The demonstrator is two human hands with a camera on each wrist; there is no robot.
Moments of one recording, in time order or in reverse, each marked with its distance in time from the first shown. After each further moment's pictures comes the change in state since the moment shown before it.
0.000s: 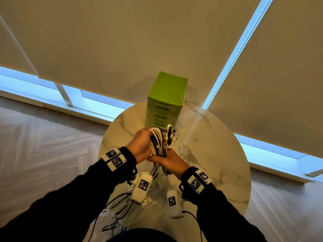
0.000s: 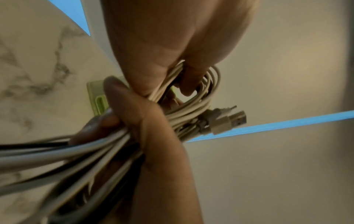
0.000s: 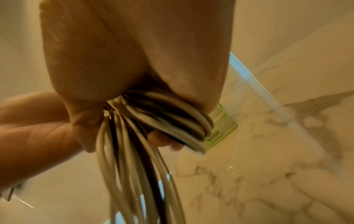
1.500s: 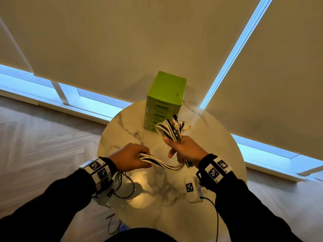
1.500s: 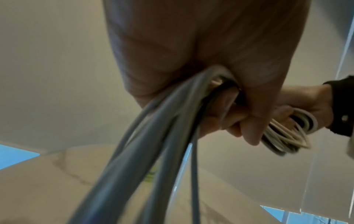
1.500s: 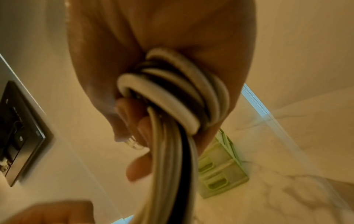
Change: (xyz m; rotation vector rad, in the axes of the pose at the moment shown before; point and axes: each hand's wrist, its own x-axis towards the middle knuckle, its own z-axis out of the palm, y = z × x) left_hand -0.021 -0.011 -0.082 1.328 -0.363 0.271; right_hand -0.021 -0.037 -0.048 -0.127 0.111 0.094
